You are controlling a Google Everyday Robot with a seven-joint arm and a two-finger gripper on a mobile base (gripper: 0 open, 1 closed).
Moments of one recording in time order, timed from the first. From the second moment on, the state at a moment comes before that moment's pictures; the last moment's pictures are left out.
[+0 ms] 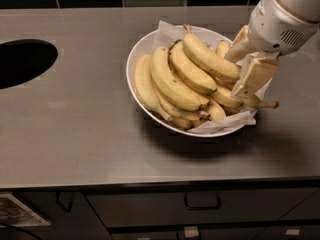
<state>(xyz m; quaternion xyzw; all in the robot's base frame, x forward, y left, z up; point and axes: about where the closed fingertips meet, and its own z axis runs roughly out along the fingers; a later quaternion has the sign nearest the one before) 0.485 -0.166 0.961 -0.68 0.72 0.04 0.17</state>
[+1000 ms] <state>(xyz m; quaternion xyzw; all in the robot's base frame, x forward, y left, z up) 0.490 -0.162 0.954 -0.68 0.71 0.05 0.17</state>
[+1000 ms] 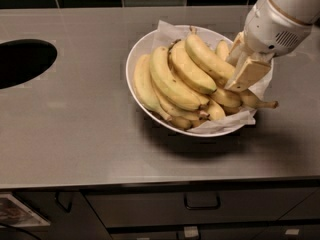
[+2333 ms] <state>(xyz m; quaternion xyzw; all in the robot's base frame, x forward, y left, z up) 0.470 -0.163 1.035 -0.70 0.66 -0.01 0.27</state>
